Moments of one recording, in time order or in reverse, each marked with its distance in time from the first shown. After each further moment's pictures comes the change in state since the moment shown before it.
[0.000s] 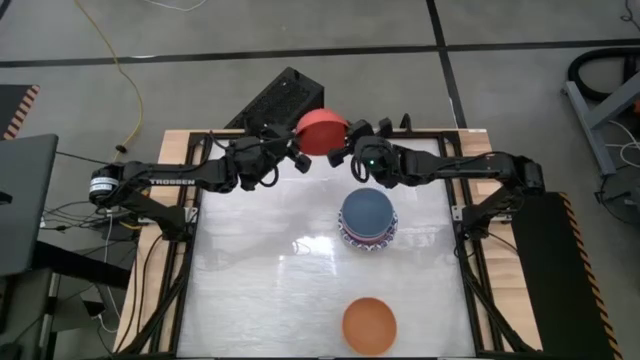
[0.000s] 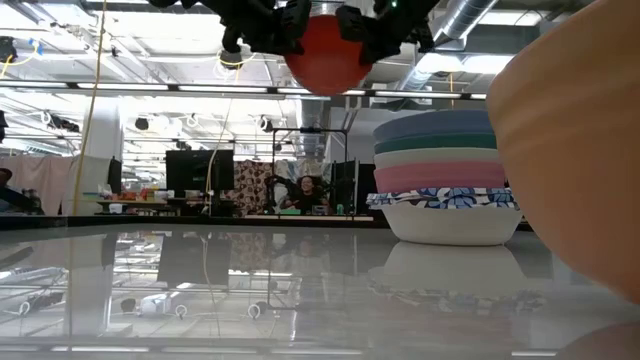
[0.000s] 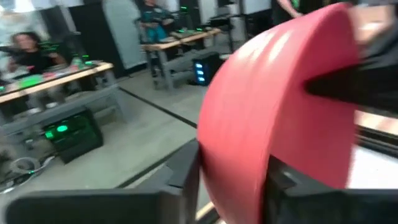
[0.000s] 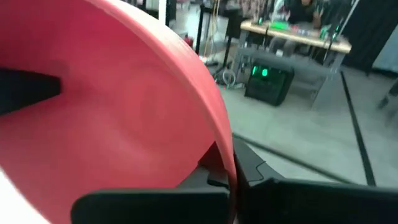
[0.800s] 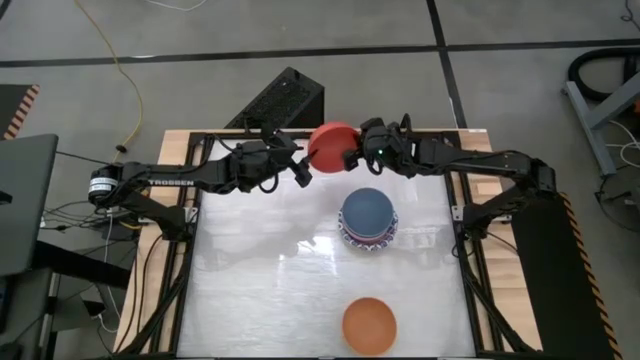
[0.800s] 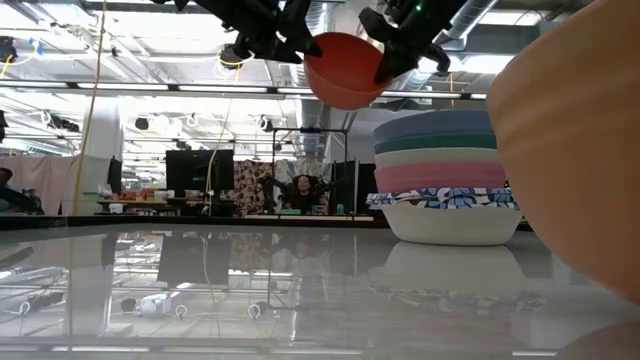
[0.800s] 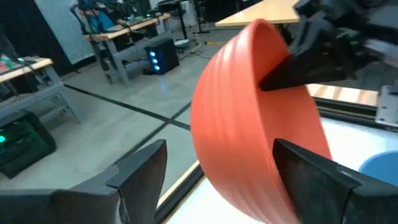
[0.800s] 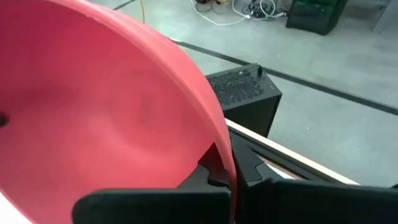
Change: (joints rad) left arm -0.001 -0.010 0.002 -0.156 0.178 -0.063; right arm -0.122 -0.112 -0.002 -0.370 -0.302 0.299
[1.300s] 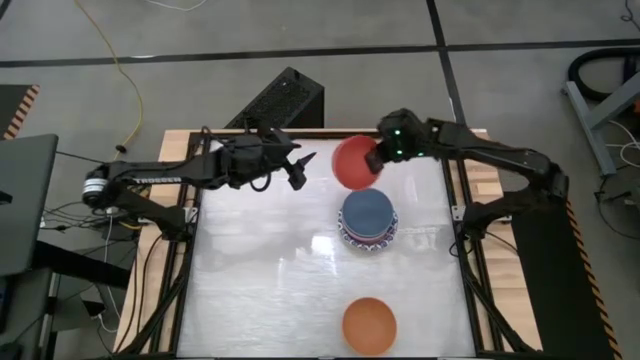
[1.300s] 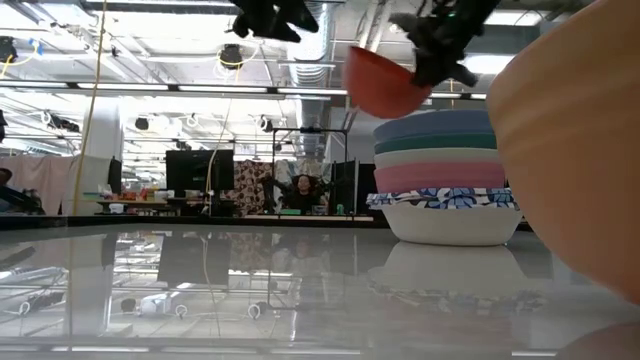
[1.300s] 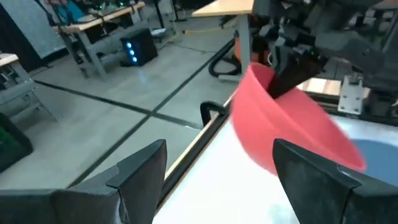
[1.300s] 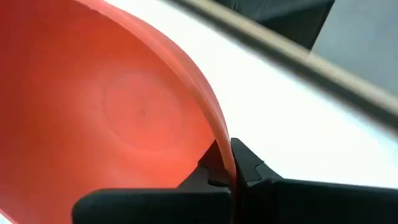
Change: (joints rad) left arm -0.034 -0.044 0.139 -0.247 0.073 -0.026; right arm -0.165 -0.091 0.001 -0.320 -0.471 -0.001
